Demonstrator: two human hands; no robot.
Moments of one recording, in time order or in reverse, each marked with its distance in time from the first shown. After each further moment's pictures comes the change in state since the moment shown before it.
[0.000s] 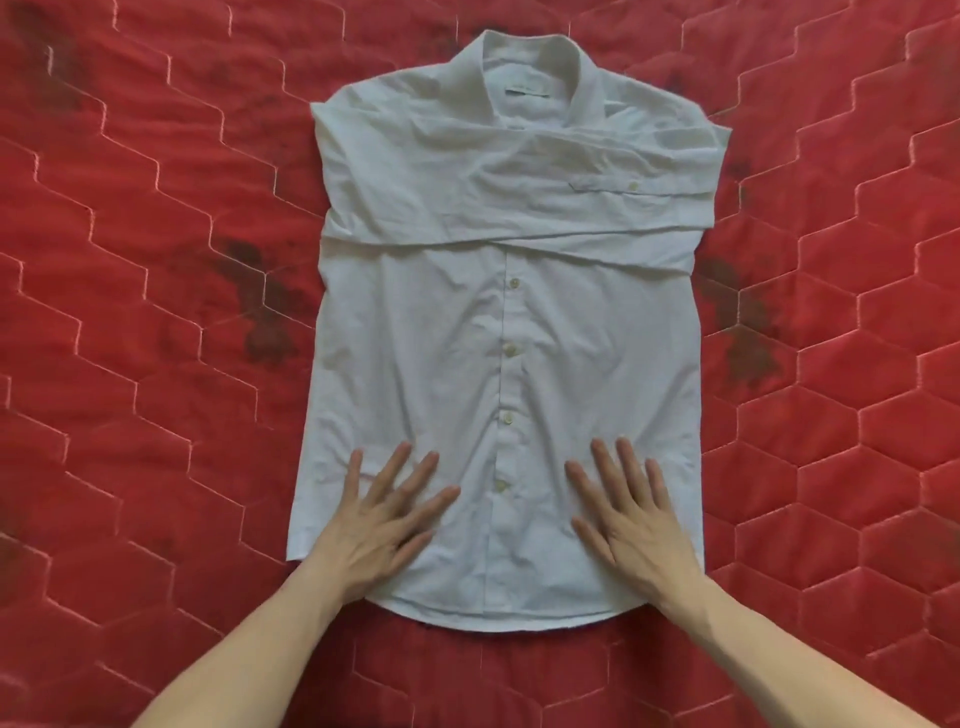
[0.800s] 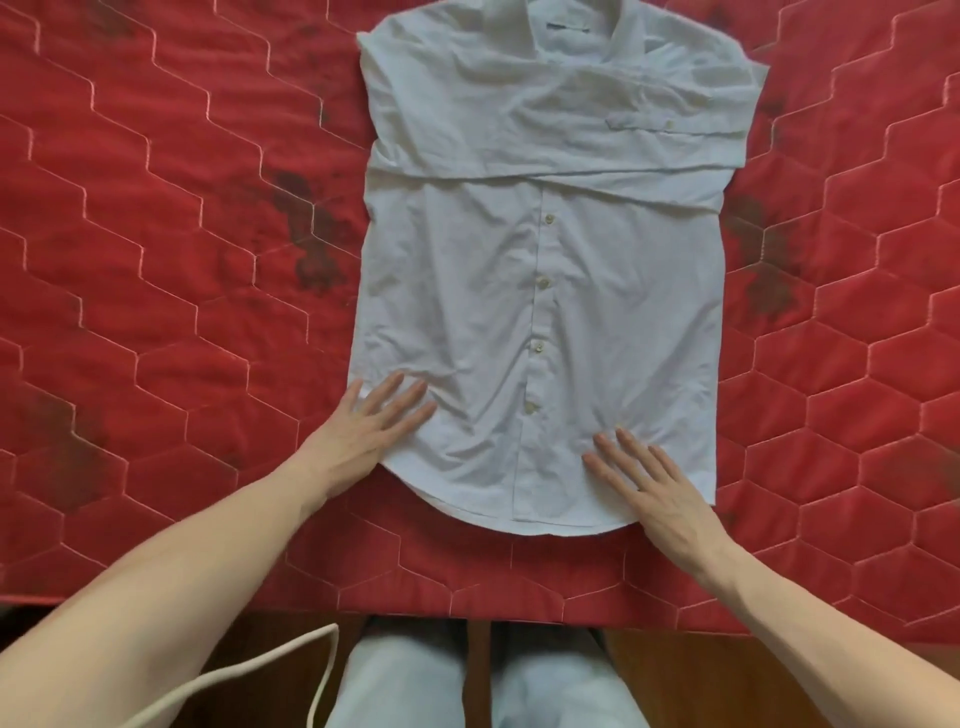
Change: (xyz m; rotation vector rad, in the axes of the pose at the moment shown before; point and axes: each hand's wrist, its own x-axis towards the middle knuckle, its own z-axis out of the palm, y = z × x) left_hand -0.049 -0.047 -0.031 0.040 -0.248 -0.008; right_hand -0.059 -0.034 -0.041 -0.054 -0.208 -0.177
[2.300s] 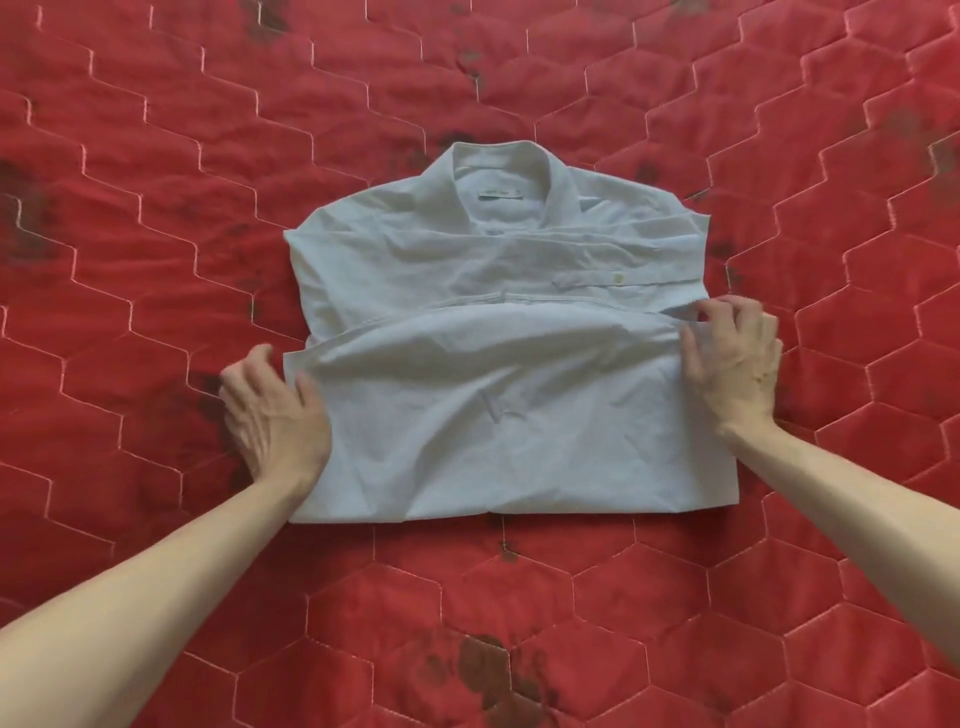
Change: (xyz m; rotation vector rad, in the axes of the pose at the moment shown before) left_hand 0.161 -0.114 -0.162 -0.665 0.892 -0.932; right_hand 0.210 0.211 -0.159 0.261 0.735 0.773
